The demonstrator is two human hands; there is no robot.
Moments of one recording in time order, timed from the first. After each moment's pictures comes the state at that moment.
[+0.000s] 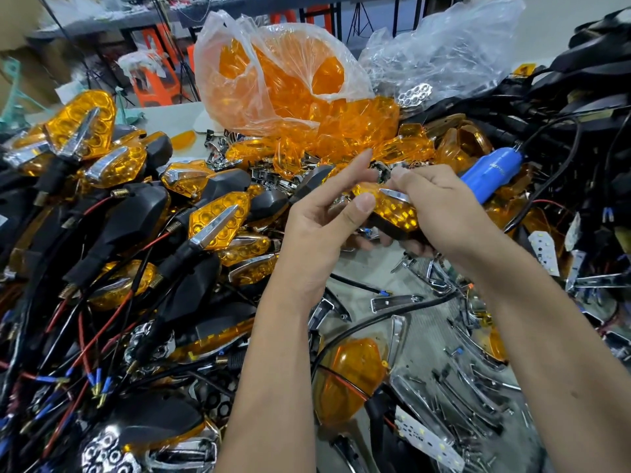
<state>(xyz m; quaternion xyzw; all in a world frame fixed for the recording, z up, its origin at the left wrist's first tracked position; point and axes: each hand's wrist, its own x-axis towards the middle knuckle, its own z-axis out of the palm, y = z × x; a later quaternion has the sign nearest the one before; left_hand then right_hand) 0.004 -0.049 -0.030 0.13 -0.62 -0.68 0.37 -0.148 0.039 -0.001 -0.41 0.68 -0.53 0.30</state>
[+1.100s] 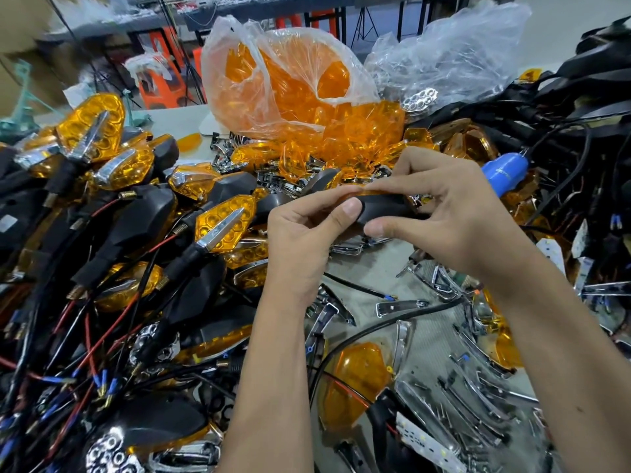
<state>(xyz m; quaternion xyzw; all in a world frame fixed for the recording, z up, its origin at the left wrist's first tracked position) 0.012 -0.056 -0.035 0.18 -0.59 -0.64 0.45 -0.152 0.047 0.006 -0.65 0.60 -0.46 0.07</state>
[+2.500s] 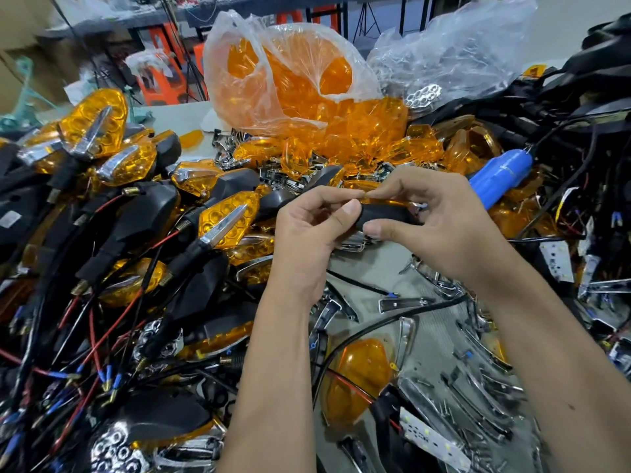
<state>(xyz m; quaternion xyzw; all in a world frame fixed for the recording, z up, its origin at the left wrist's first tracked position) 0.009 -0.054 -0.035 0.21 -0.56 -0.68 0.42 -0.147 0.042 -0.016 -0.59 0.60 -0.51 0.15</state>
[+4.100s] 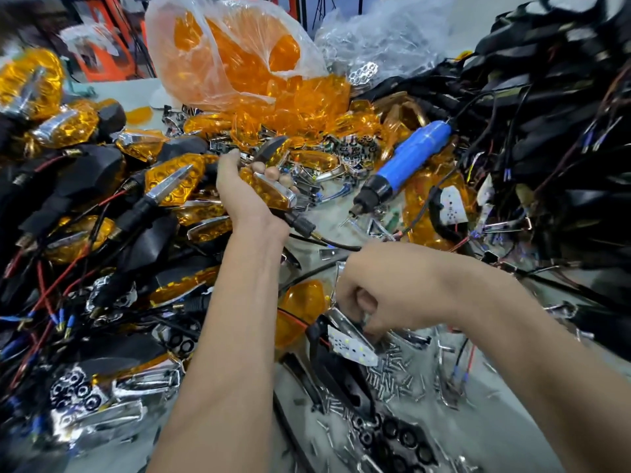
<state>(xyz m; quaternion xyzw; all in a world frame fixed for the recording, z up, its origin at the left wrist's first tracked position) -0.016 -0.046 -0.027 0.31 -0.21 -0.80 0.48 -0.097 0.130 0.006 -0.69 0.68 0.06 0.23</state>
